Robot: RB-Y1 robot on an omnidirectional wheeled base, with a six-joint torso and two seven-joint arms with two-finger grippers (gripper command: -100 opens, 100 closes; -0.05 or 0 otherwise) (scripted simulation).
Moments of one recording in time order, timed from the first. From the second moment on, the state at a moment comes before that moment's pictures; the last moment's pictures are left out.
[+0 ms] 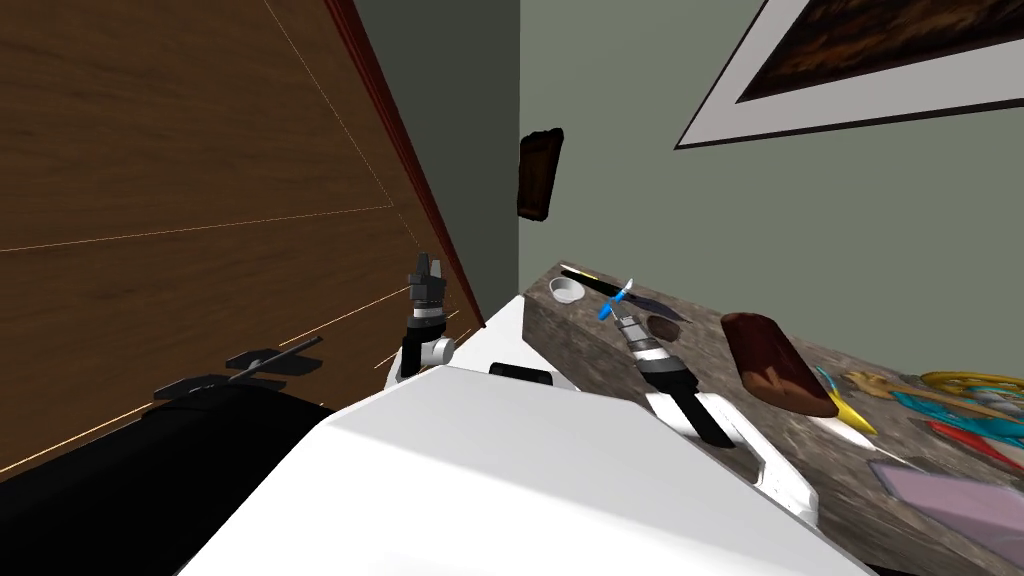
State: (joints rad) left arm 0.48 0.04 0.05 -2.31 0.02 -0.47 -0.10; right arm 0.56 -0.60 -0.07 -2.04 0.17 -0.40 -0.03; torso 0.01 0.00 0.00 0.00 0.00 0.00
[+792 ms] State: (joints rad) left arm 0.48 0.04 0.05 -2.31 0.02 -0.47 -0.10; right arm 0.63 -0.83 -0.09 -1.87 0.29 -0.41 0.05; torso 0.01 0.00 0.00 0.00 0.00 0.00
